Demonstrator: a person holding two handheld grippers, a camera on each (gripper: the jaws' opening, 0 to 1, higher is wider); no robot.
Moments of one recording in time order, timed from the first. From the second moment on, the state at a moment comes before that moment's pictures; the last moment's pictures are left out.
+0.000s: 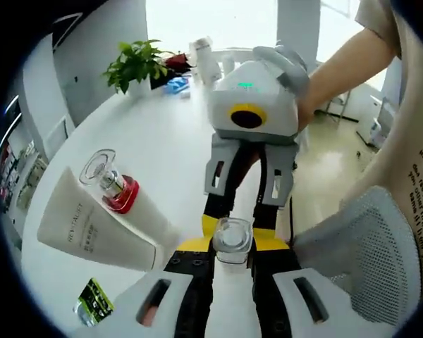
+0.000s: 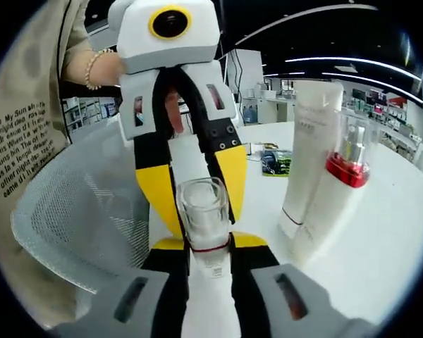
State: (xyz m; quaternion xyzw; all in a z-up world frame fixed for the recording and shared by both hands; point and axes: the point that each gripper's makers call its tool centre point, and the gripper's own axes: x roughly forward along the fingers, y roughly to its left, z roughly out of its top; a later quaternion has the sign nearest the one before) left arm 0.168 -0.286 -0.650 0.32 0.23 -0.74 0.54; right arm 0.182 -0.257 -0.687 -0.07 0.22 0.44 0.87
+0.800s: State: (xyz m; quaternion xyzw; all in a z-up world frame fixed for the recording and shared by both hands) left arm 0.207 -0.319 -0.648 0.32 0.20 -0.74 0.55; right arm 0.221 -0.292 -0.688 -0.10 0.22 0.42 0.87
